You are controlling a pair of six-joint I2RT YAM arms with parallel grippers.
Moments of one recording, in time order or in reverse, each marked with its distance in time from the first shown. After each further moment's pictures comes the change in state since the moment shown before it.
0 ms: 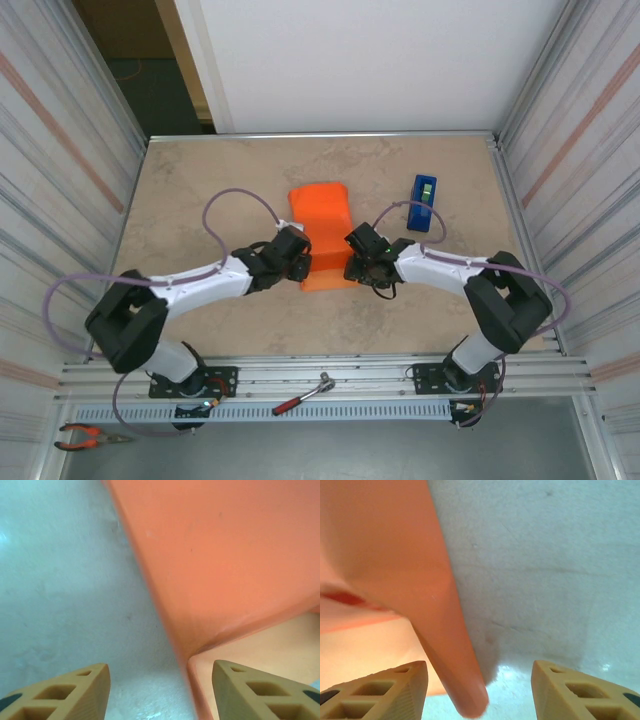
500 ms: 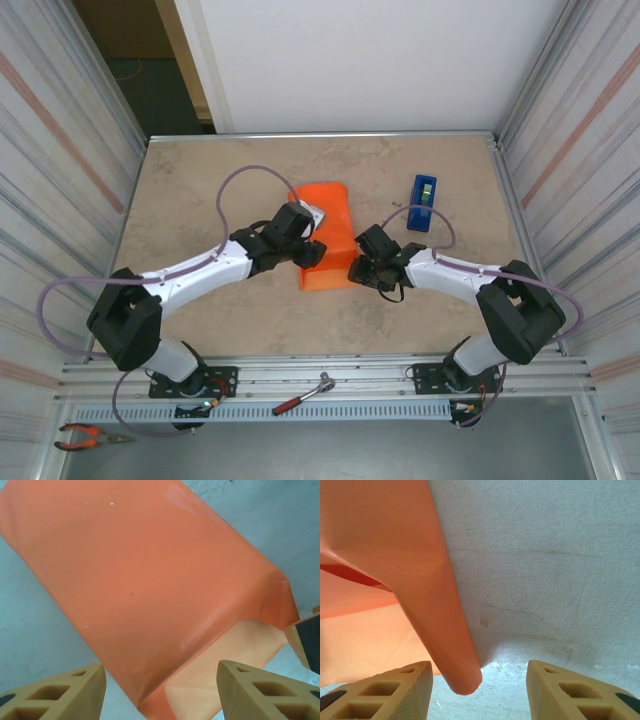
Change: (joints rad) left arm 0.020 0.058 0.197 -0.072 0.163 0.307; right arm -0.035 -0.059 -0.061 0.048 -0.079 -0.004
